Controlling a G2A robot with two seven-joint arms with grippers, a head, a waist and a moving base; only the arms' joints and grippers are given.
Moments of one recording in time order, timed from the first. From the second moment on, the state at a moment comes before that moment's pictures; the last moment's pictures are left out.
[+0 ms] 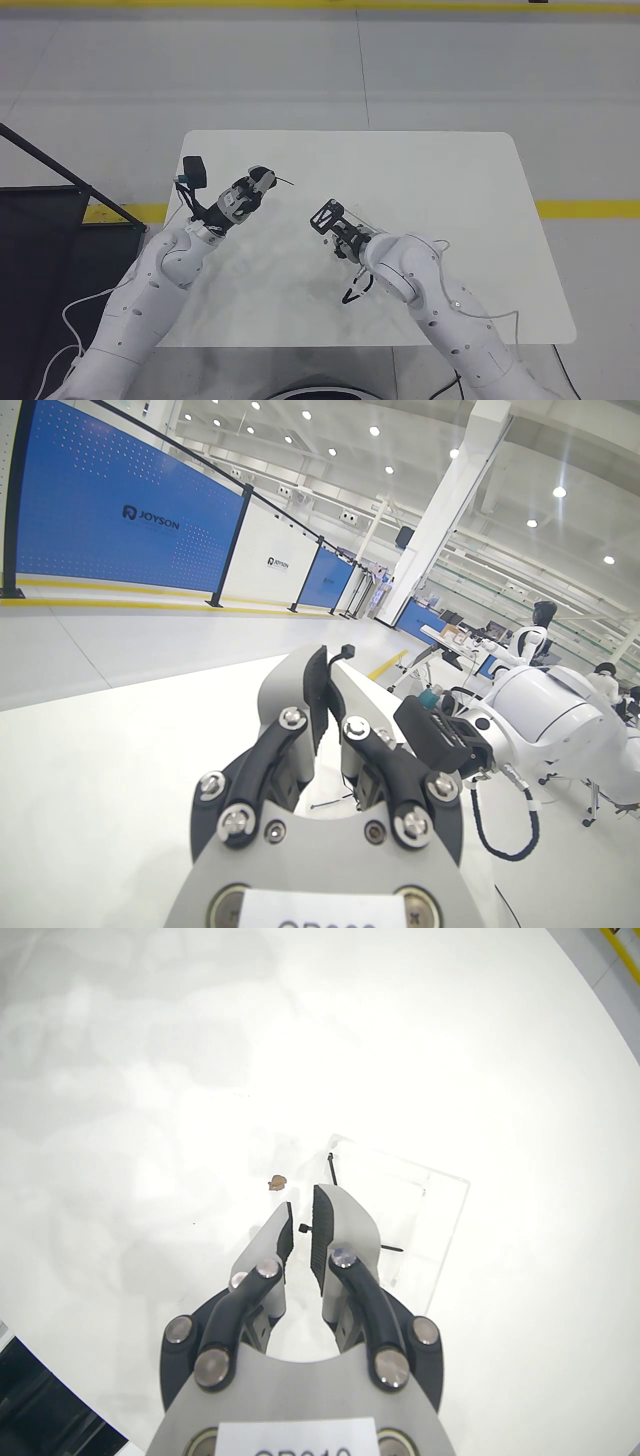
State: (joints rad) left arm 1.01 -1.09 -1.17 -1.26 0.64 -0.84 0.22; right arm -0.93 -1.32 0.89 -1.61 -1.26 -0.19 0.97
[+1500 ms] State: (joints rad) left arm 1.01 -1.09 -1.17 -1.26 0.64 -0.84 0.22; right arm -0.91 -1.34 0.90 -1.57 -1.27 -0.21 1.00
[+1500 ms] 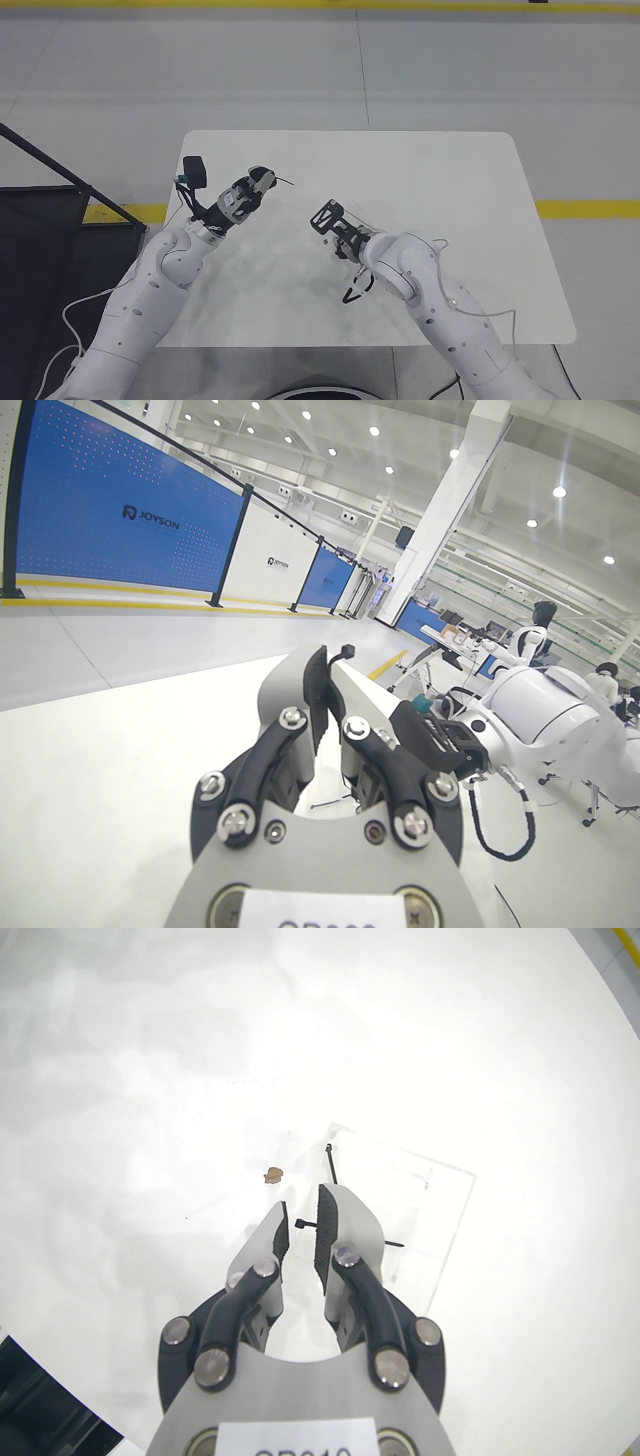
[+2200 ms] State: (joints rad) left arm 1.01 -1.09 -1.17 -1.26 0.64 -0.84 0.22; right arm -0.97 -1.34 0.93 -1.64 -1.30 -0.22 0.96
